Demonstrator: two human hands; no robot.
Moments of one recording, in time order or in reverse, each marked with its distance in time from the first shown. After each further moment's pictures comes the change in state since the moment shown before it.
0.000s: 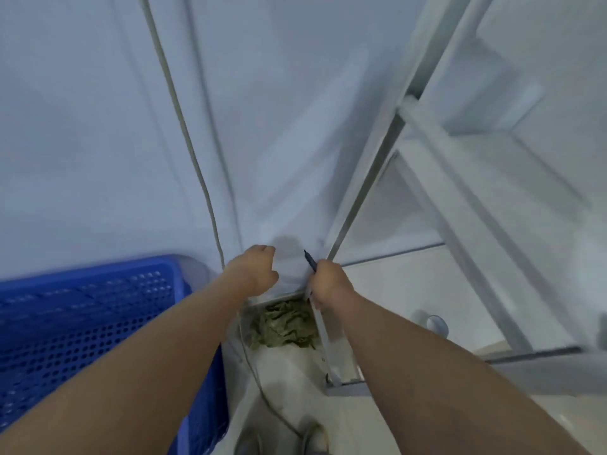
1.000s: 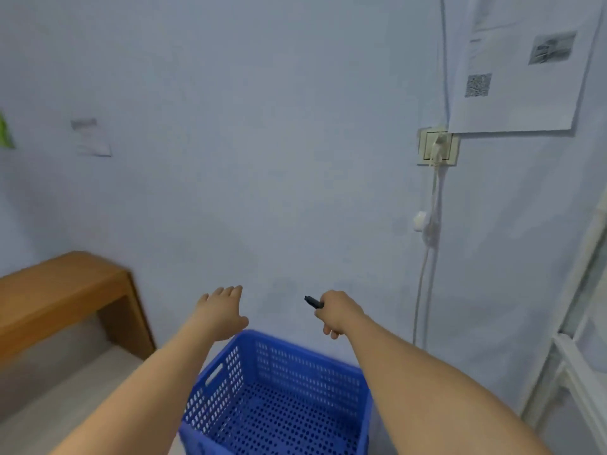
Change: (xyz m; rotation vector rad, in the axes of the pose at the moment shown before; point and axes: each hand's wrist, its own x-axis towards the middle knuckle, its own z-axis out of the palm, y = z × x) left_hand -0.555 -0.081 -0.153 0.072 0.600 -0.821; right_hand -0.388 -0.275 -0.049 -0.277 -0.124 -0.809
